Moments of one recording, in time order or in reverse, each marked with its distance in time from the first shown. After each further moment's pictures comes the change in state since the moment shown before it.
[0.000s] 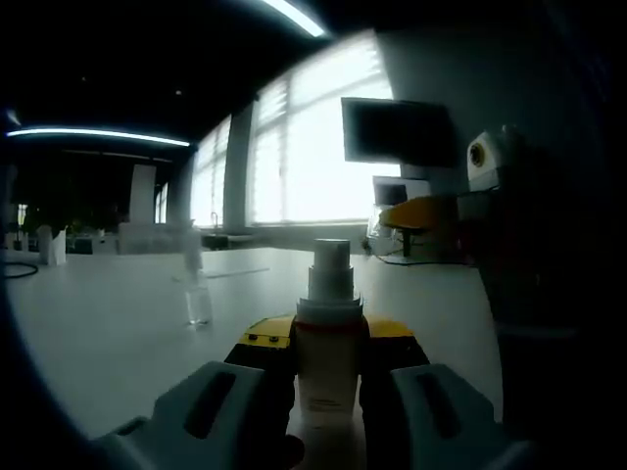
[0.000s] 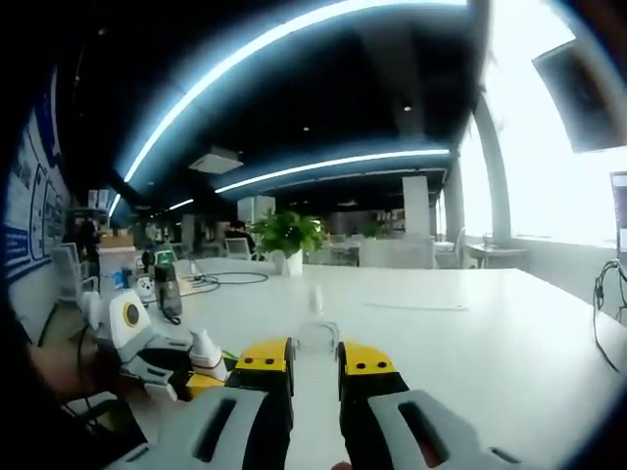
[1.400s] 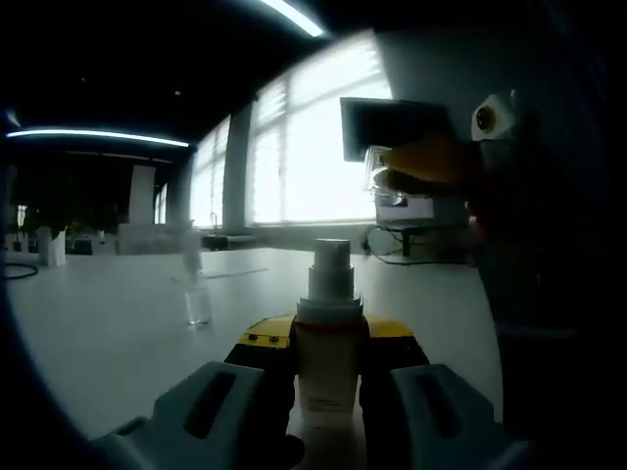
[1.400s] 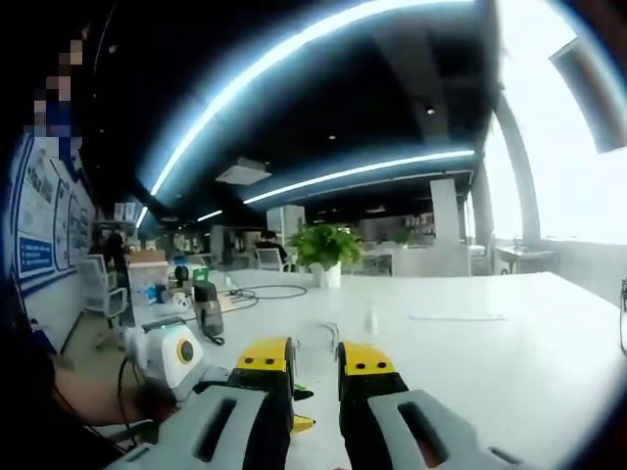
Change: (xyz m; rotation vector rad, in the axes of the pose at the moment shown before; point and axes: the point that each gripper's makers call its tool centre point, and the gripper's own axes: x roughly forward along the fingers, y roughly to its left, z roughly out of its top) left arm 0.000 0.000 0.000 0.003 0.000 -0.002; right arm 0.005 0.066 0.029 0.025 -0.040 0.147
